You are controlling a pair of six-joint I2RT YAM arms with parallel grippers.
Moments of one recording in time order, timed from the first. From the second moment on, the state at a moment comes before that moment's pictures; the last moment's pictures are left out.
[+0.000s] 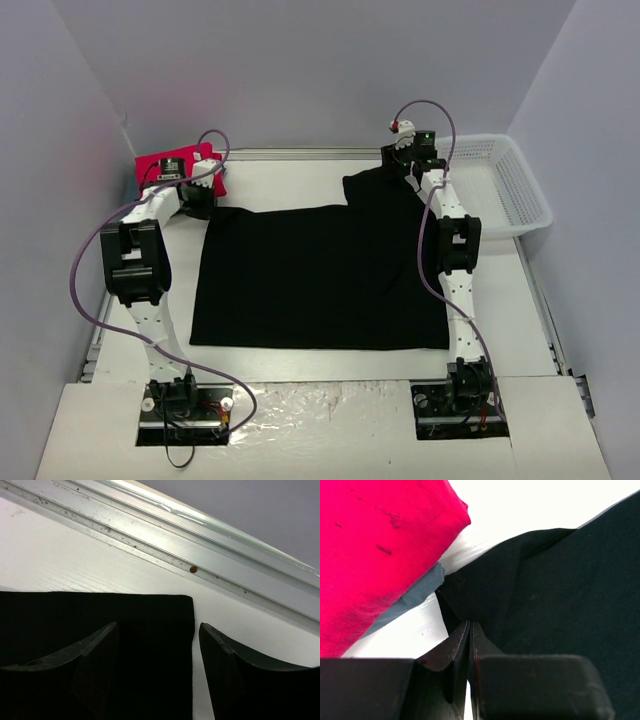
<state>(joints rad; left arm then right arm) 0.10 2.05 1.58 -0.49 0.41 0.33 0.05 2.83 2.61 -0.37 -0.33 -0.23</state>
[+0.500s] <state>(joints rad) 0.08 2.08 1.62 -0.52 0.41 0.33 0.00 2.85 2.61 -0.35 -0.48 -0.11</state>
